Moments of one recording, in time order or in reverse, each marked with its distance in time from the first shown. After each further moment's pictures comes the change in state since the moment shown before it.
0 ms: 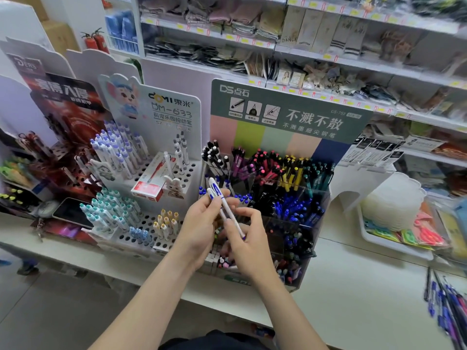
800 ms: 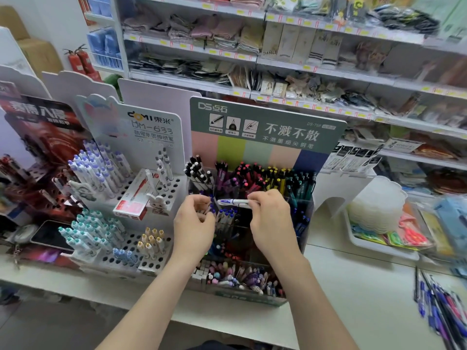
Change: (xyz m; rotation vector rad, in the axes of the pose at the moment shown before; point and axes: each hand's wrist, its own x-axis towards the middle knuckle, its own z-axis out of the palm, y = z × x) left_hand 0.032 -0.004 0.012 0.688 0.294 0.309; right_hand 0.053 -0.051 -0.066 -0.758 0.265 -0.310
